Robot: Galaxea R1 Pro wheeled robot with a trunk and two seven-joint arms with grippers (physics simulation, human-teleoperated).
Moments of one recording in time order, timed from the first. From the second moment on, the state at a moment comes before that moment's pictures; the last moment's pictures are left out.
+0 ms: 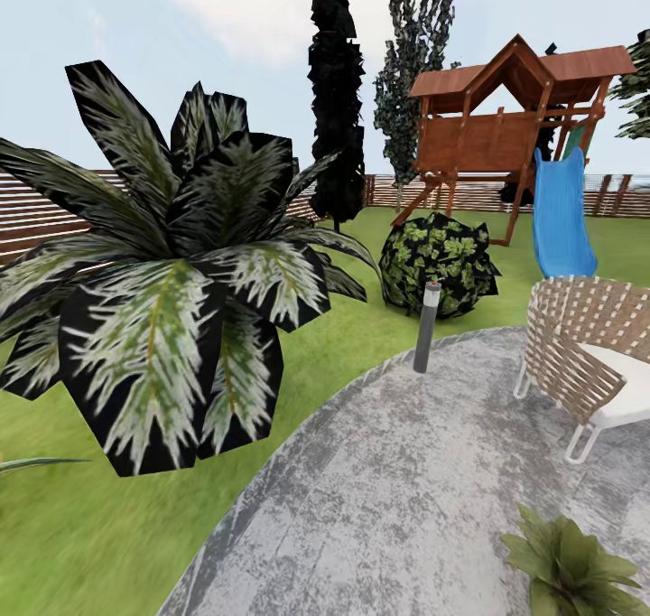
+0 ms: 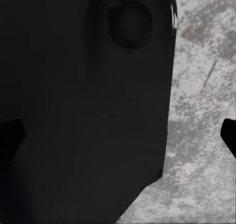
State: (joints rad) left arm 0.00 0.00 0.00 0.00 0.00 0.00 0.00; right arm 0.00 0.00 0.00 0.00 0.00 0.00 0.00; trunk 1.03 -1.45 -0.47
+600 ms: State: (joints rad) left arm 0.00 0.00 0.00 0.00 0.00 0.00 0.00; right arm -0.01 0.04 0.00 -0.07 0.00 0.00 0.00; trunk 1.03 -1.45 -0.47
